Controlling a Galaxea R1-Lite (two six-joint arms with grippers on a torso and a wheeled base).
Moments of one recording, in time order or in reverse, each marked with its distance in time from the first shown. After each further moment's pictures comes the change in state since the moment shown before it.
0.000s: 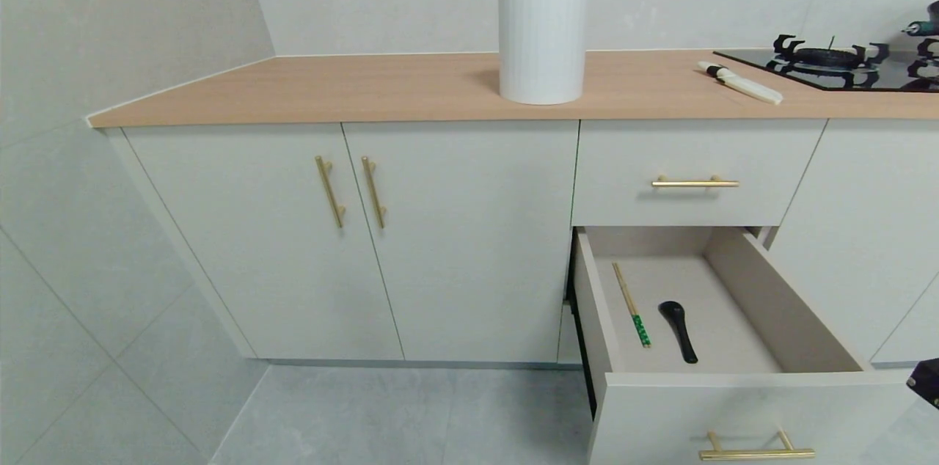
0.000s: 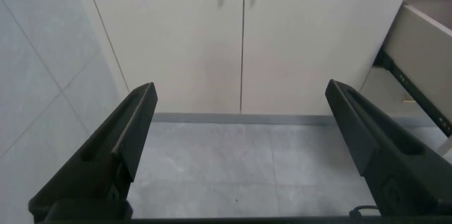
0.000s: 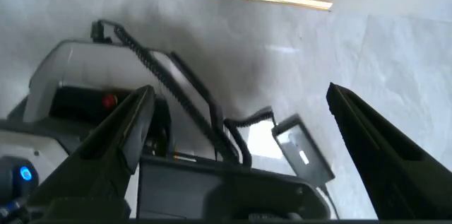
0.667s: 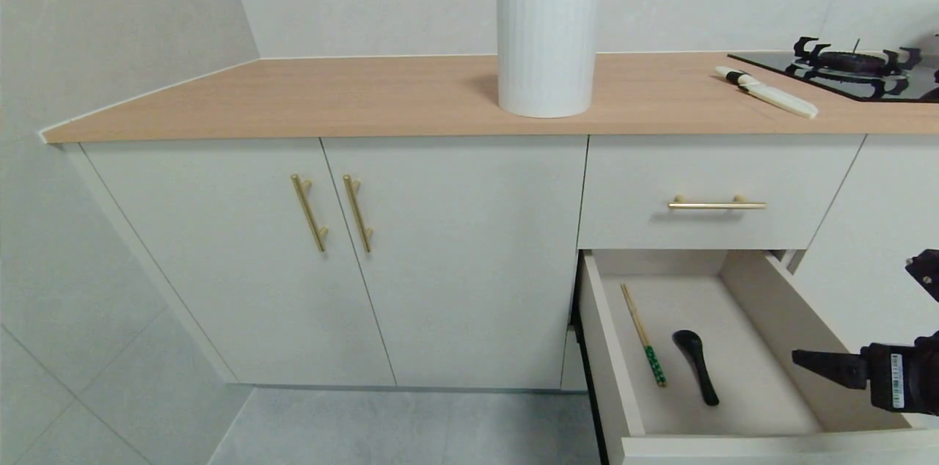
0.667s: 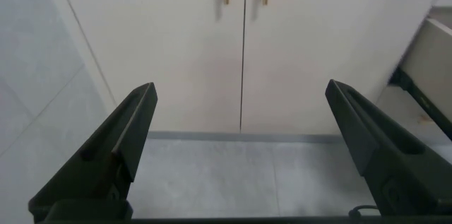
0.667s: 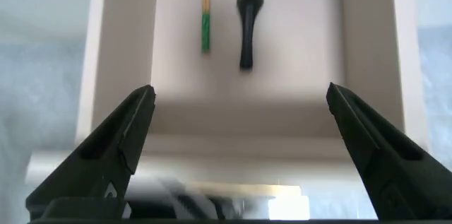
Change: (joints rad) left arm 0.000 0.000 0.000 0.000 0.000 0.000; right arm -0.138 0.128 -0.086 -0.357 -0.017 0.034
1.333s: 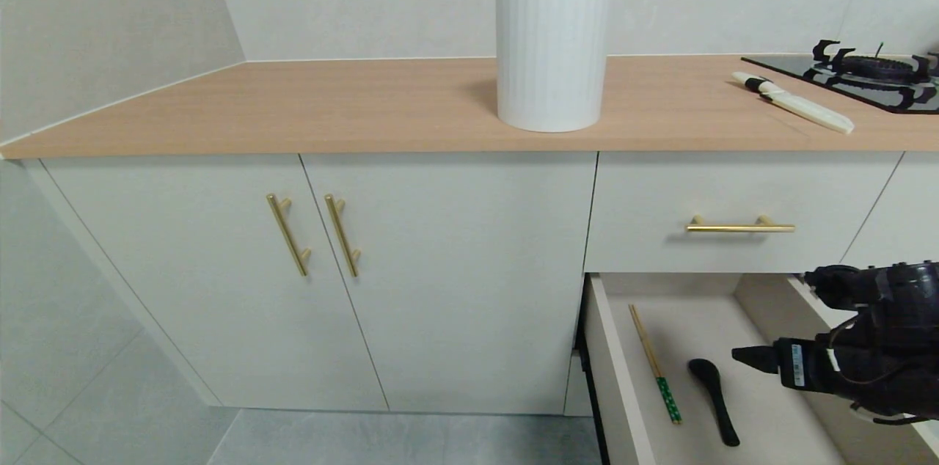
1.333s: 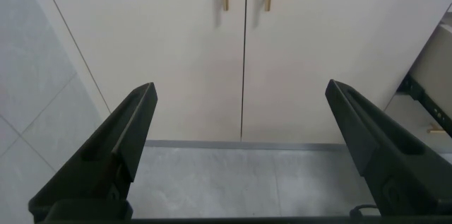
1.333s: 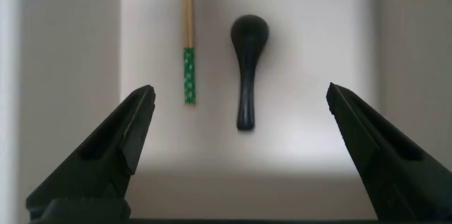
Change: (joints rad) left arm 0.000 0.000 0.000 0.000 0.000 0.001; right arm -0.027 0.429 0.059 -0.412 -0.001 0.011
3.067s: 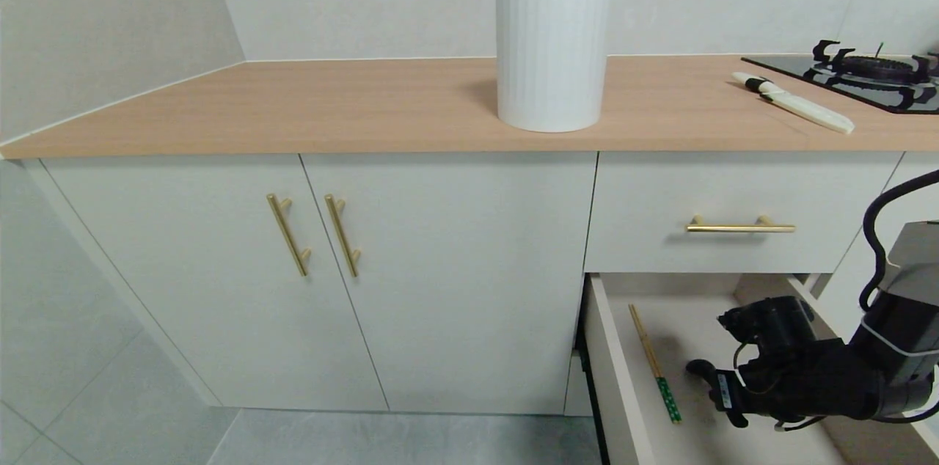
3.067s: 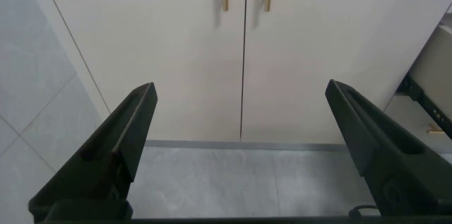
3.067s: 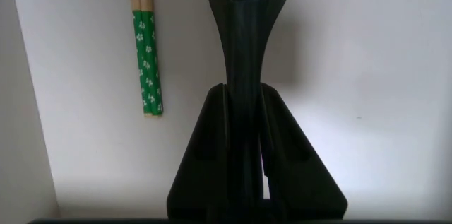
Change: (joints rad) left arm 0.000 0.000 0.000 0.000 0.000 -0.001; right arm 0.021 0.556 -0.173 -0.110 0.007 -0.004
